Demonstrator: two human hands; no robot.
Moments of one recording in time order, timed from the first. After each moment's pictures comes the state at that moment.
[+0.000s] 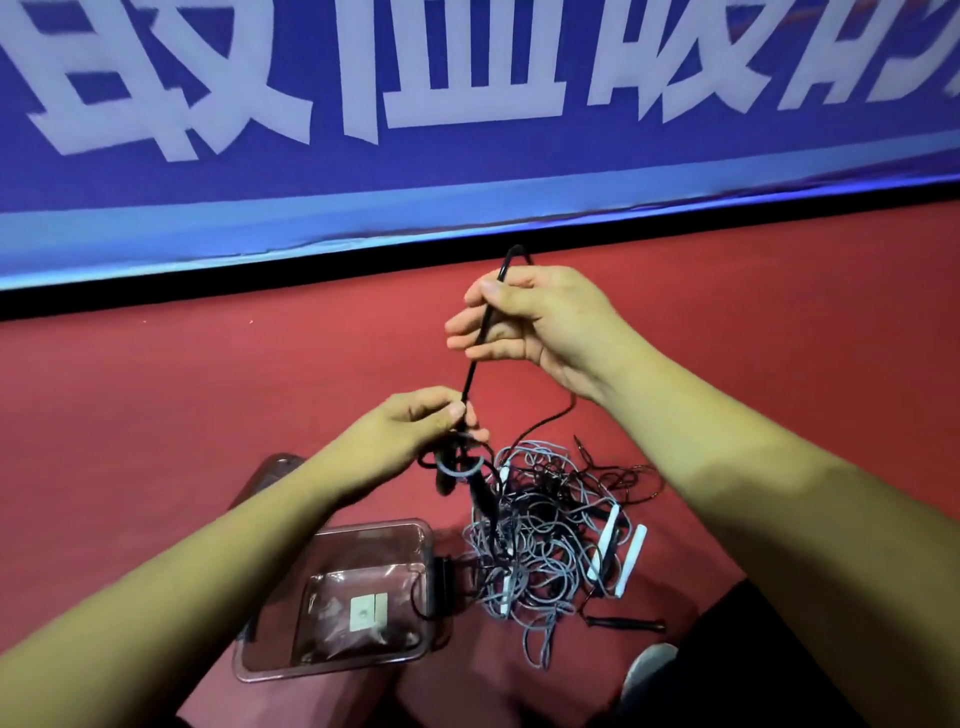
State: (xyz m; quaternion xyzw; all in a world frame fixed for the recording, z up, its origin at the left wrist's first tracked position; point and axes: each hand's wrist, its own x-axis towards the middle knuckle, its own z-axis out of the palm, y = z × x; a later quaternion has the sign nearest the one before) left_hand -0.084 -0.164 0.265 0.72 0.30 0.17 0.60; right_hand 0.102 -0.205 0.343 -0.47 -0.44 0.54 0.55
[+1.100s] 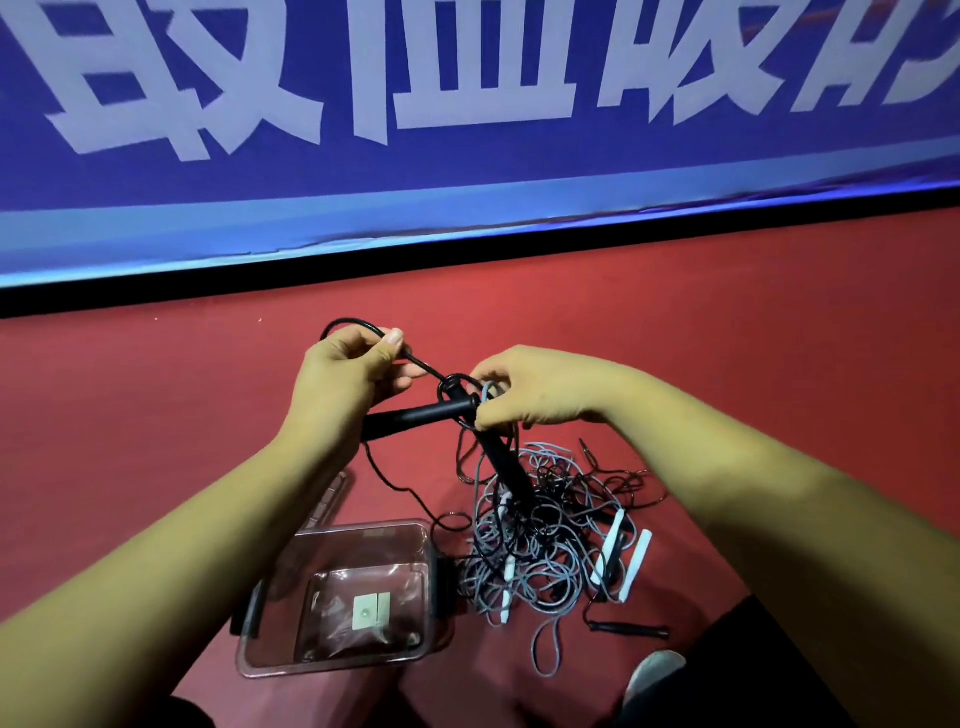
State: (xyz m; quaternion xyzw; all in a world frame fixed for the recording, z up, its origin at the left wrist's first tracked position) left_hand -0.083 -0.143 0.289 0.53 0.44 0.45 0.57; right_hand 0.112 -0.202 0.316 -0.61 -0.70 0.35 0.08
